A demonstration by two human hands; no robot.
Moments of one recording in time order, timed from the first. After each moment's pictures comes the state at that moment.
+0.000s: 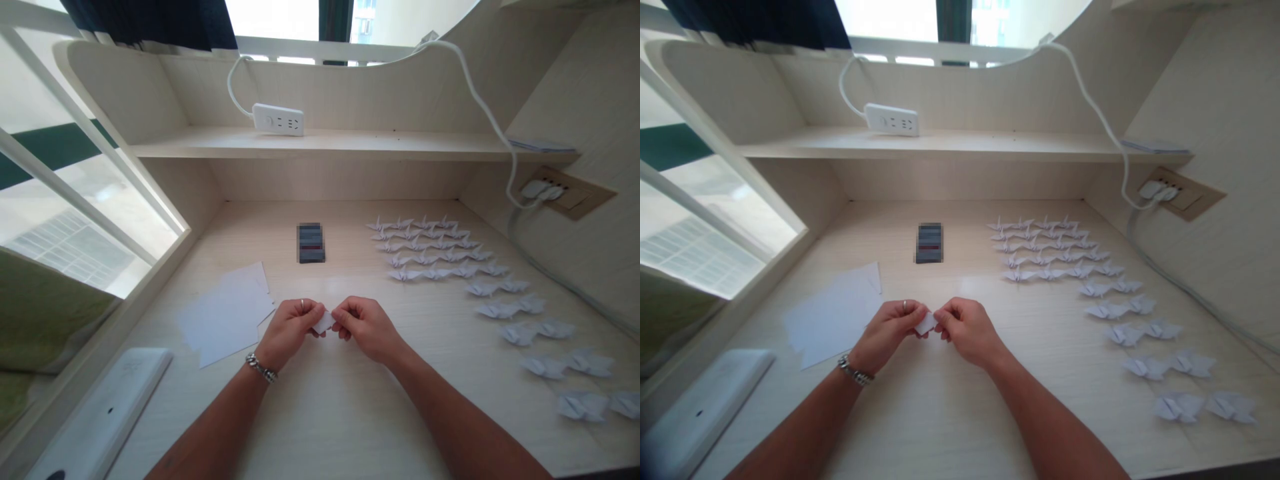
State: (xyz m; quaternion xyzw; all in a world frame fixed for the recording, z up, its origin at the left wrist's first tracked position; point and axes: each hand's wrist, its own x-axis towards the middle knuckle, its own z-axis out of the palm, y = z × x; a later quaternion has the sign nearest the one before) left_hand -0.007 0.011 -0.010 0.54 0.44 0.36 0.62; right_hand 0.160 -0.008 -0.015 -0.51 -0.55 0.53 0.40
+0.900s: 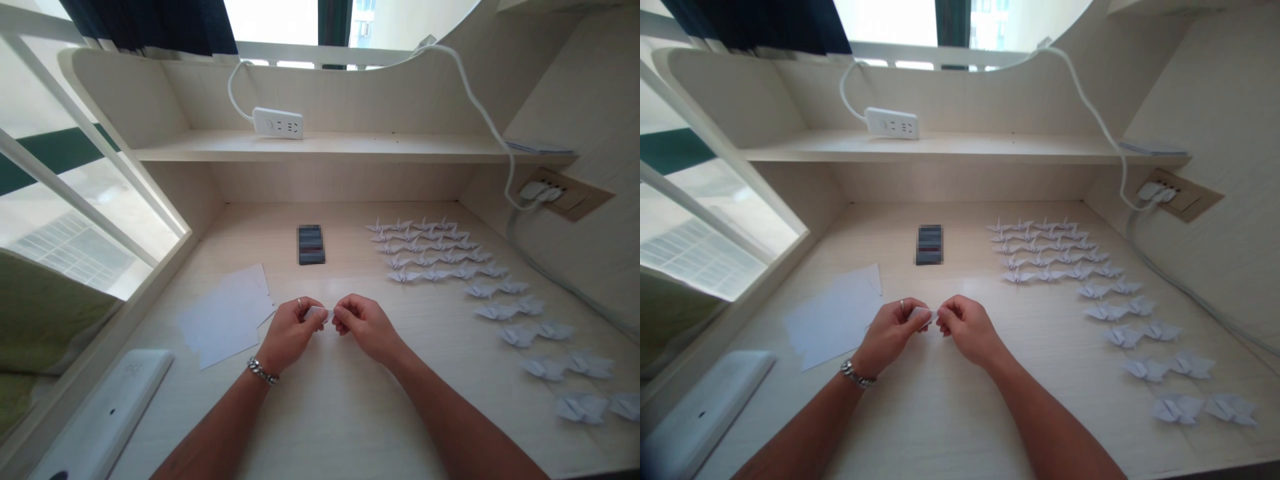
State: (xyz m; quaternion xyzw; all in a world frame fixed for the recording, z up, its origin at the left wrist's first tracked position) left_hand -0.008 0.009 -0.007 0.63 0.48 0.37 0.49; right_hand 0.162 -0.003 -0.022 -0.48 -0.53 0.55 0.45
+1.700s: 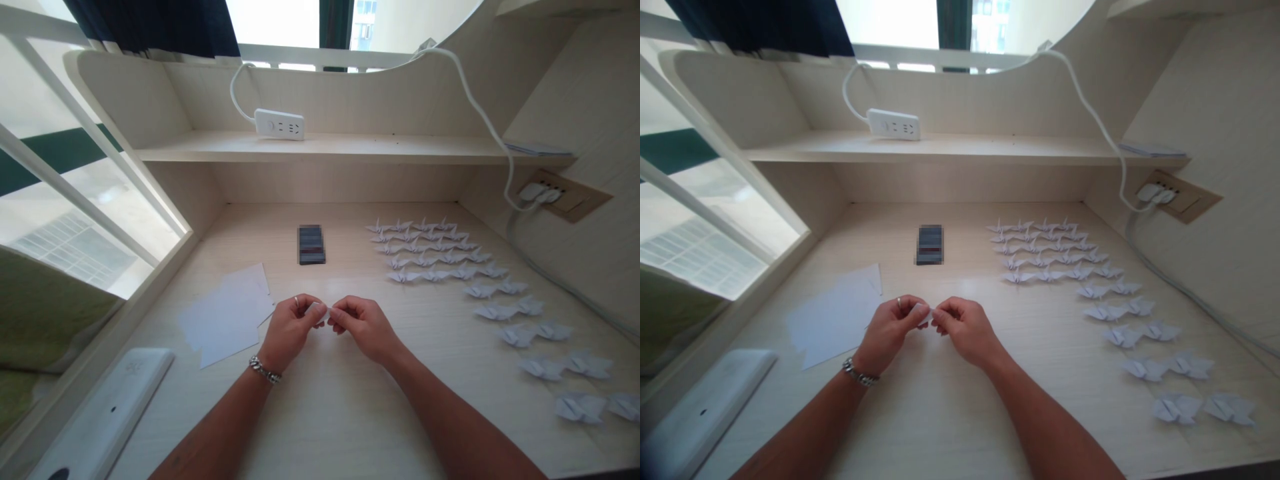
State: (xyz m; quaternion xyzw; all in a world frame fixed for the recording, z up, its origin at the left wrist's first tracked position) left_hand -0.003 0.007 -0.004 0.57 0.47 0.42 0.53; right_hand 0.161 -0.006 -0.018 -0.46 -0.56 0.53 0.44
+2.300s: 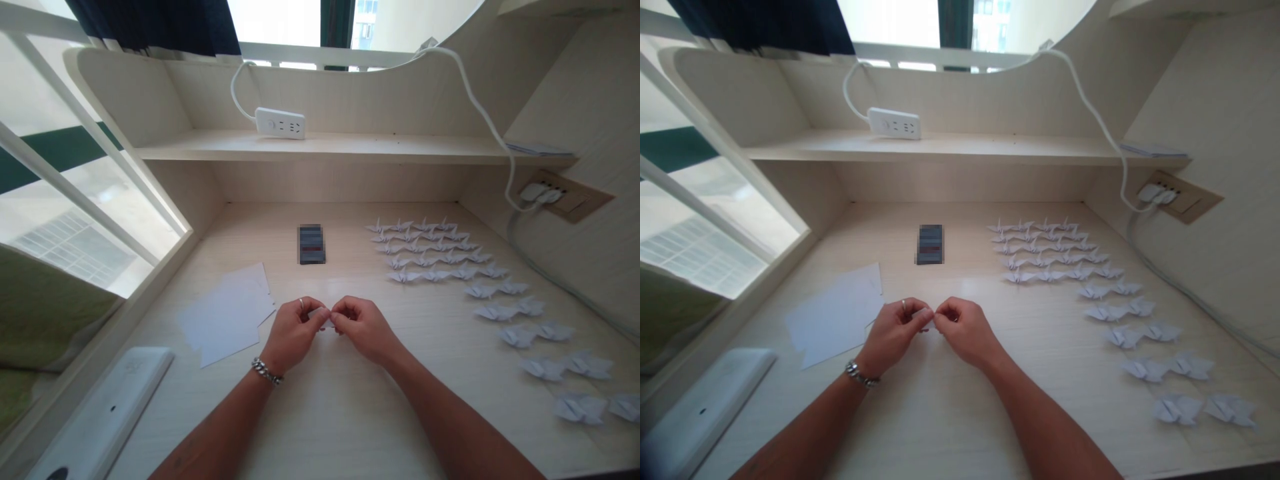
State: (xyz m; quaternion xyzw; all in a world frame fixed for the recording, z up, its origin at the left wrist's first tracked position) left_hand -0.004 0.007 -0.011 0.64 0.51 0.36 0.44; right_hand 0.158 -0.005 -0.016 -0.51 -0.60 0.46 0.41
